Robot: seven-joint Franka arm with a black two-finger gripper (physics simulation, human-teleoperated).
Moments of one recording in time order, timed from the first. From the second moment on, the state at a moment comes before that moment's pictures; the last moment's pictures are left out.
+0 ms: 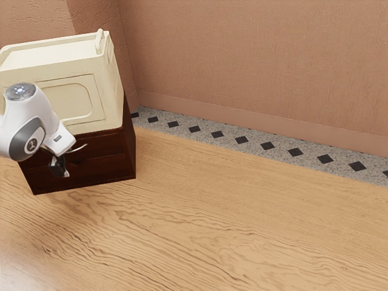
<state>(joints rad) -0.20 -0.05 0.59 -2.38 0.29 2.68 1.14</state>
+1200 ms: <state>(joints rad) -0.21 -0.23 0.60 -2.56 0.31 2.72 1.15</state>
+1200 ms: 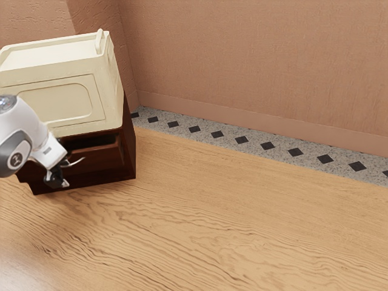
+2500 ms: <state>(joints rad) -0.18 -0.50 0.60 -2.76 0.44 2.67 1.15</state>
